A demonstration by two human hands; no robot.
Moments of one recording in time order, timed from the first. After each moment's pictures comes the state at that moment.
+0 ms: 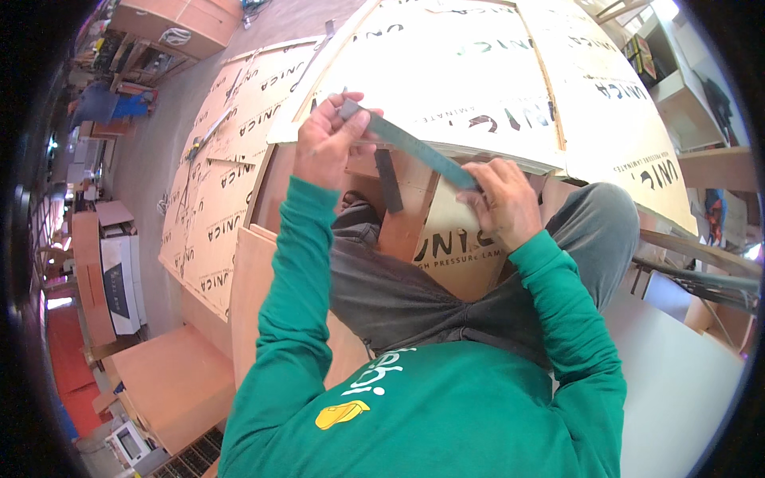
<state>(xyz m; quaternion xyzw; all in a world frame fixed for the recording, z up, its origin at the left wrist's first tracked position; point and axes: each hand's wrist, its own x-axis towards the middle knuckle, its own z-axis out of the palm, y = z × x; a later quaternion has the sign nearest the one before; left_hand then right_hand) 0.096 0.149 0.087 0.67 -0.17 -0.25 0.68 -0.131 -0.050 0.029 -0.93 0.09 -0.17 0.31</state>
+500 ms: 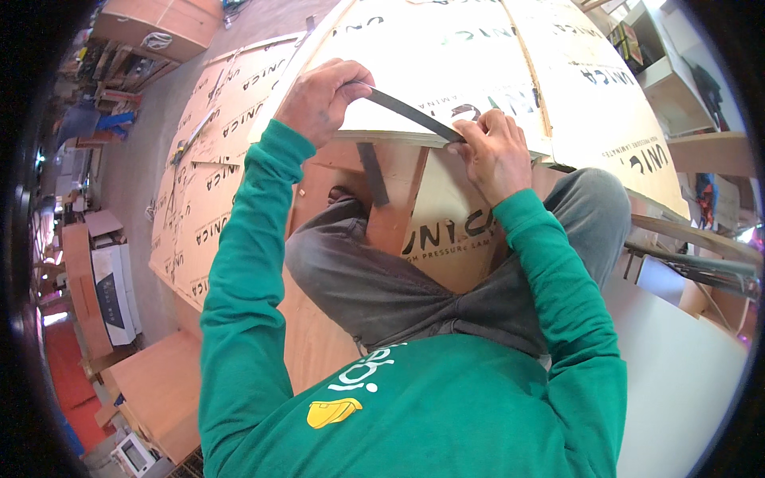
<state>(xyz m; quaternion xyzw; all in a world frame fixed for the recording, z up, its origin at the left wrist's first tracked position) 0.149 0.118 0.102 0.76 -0.56 -0.05 0.32 -0.095 -0.074 0.014 -0.95 0.14 -0.21 0.15</state>
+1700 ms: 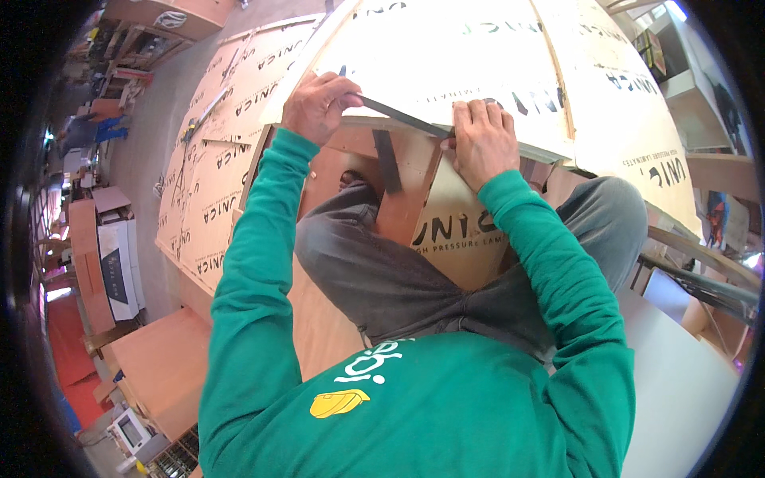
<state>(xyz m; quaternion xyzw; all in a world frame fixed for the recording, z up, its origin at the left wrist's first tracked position) 0.172 0.165 0.040 0.81 -0.53 0.09 0.23 -0.055 -0.053 -0.014 -0.98 0.13 -0.13 0.05</state>
